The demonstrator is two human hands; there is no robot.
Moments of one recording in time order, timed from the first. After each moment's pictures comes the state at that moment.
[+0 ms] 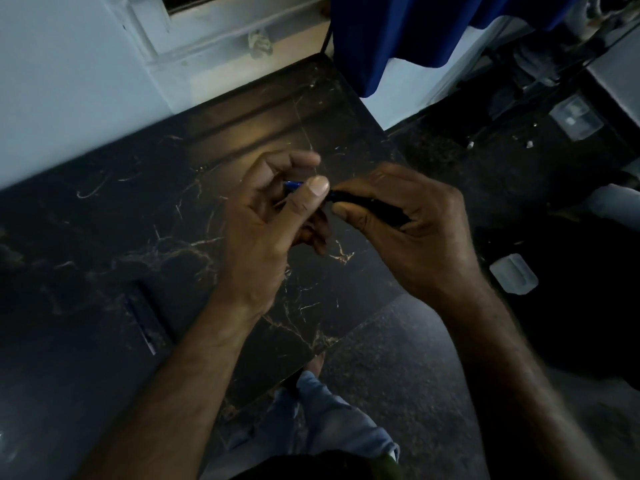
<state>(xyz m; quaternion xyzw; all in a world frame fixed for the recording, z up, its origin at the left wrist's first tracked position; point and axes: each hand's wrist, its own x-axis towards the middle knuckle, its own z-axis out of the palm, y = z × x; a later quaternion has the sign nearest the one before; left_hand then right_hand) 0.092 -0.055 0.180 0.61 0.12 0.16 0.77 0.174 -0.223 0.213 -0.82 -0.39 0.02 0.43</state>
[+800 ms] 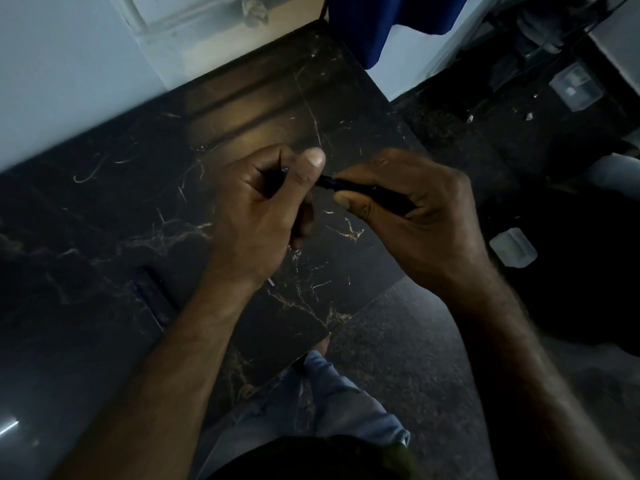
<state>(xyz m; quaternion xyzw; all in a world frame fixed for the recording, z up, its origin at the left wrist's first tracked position) 0.079 -0.029 0.182 0.71 0.11 0.13 0.68 0.150 -0.212 0.206 -0.83 -0.37 0.03 0.42</state>
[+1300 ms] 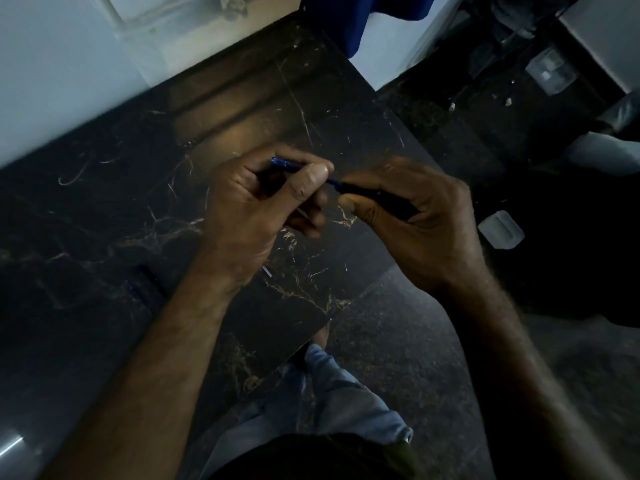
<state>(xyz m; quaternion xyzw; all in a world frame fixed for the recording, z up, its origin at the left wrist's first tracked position) 0.061 -0.019 0.172 0.65 0.03 0.06 0.76 0.116 -0.225 0.198 -0.85 -0.32 0.01 0.42</state>
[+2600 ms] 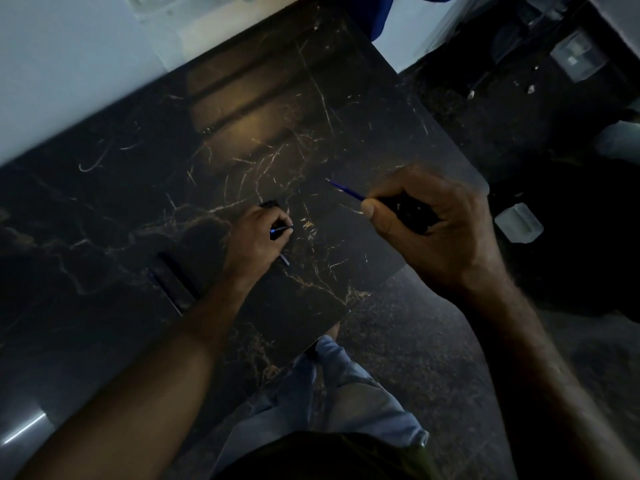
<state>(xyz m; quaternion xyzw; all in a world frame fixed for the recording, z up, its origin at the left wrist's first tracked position) 0.037 0.031 -0.032 0.93 0.11 0.00 0.34 0.100 -0.215 0.186 -0.87 -0.30 0.05 0.40</state>
